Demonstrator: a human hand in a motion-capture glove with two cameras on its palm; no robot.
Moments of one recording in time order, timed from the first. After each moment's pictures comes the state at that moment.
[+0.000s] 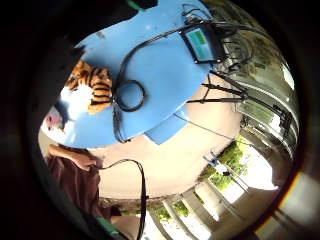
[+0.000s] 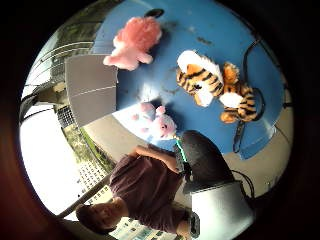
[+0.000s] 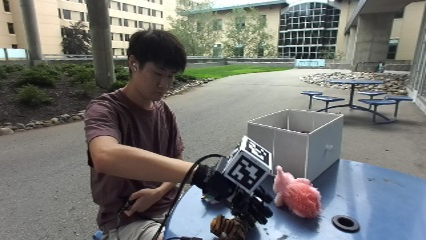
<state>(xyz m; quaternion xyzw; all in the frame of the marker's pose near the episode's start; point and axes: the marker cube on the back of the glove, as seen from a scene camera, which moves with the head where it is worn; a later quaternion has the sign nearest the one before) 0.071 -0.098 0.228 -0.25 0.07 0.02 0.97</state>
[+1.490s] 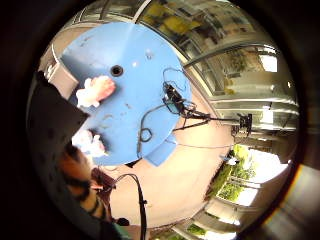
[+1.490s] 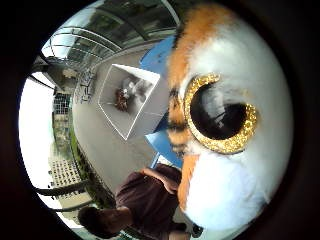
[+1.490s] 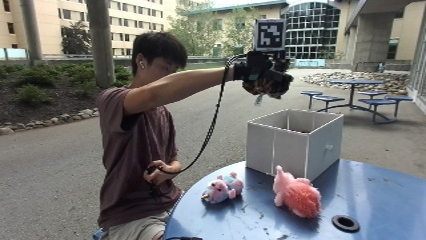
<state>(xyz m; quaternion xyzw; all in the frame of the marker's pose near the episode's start) -0.144 -0.173 0.019 -0.04 0.10 -0.04 0.99</state>
